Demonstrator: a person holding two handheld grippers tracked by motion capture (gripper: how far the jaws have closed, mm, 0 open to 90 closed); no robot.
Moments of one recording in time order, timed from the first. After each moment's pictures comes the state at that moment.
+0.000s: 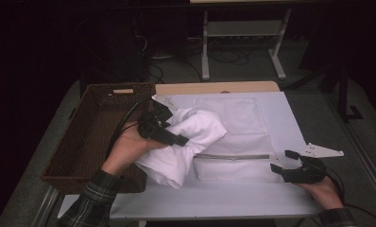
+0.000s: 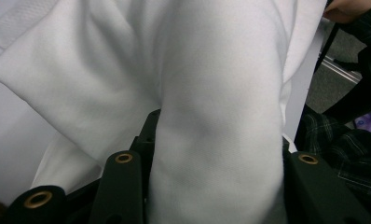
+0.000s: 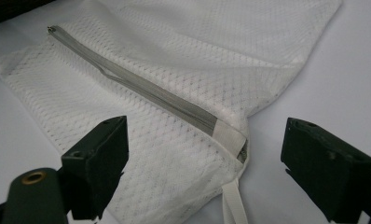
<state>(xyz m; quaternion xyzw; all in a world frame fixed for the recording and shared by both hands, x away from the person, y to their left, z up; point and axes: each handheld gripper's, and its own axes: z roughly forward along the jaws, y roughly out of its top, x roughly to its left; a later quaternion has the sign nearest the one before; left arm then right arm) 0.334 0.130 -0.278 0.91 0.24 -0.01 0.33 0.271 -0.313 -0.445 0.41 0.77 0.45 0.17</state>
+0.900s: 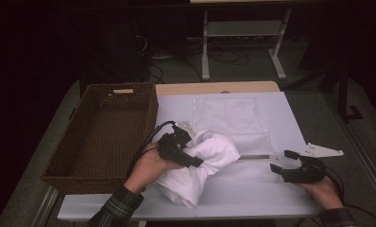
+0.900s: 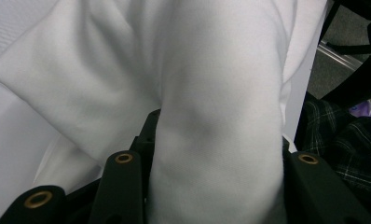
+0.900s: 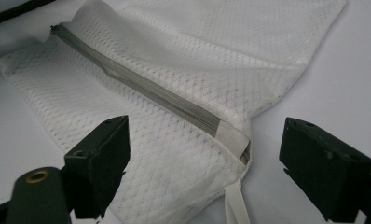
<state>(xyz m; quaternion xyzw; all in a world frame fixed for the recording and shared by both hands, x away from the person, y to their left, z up) 0.314 0.094 -0.343 0.92 0.23 -0.03 0.32 0.271 -0.312 -0.444 0.41 0.78 0.45 0.16</state>
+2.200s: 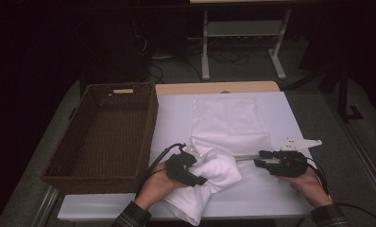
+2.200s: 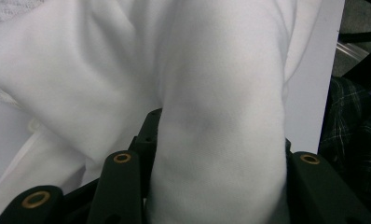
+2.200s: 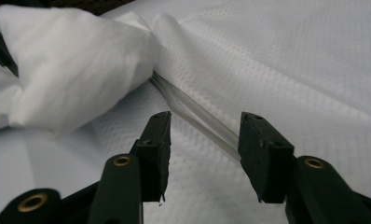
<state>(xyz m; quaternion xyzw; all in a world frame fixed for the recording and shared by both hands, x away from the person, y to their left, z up) 0.294 0.085 -0.408 0.92 0.22 -0.04 0.32 0.289 -0.267 -0.429 0.34 0.81 0.47 0.10</state>
